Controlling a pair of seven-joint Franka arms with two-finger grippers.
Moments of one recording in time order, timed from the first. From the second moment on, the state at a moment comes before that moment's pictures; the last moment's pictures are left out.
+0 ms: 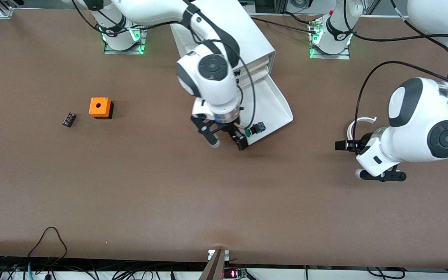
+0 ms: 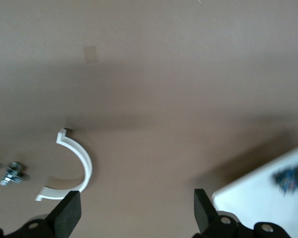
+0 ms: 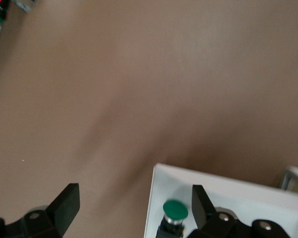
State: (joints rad) left arm 0.00 0.52 -0.19 -1.34 0.02 1.64 -0.25; right arm 0.73 0.76 -0.03 -1.05 0.01 2.05 1.59
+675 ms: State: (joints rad) left arm -0.02 0.44 -0.33 -1.86 0.02 2.35 -0.80; right arm 0.47 0.61 -0.03 -1.06 0.07 1.81 0.90
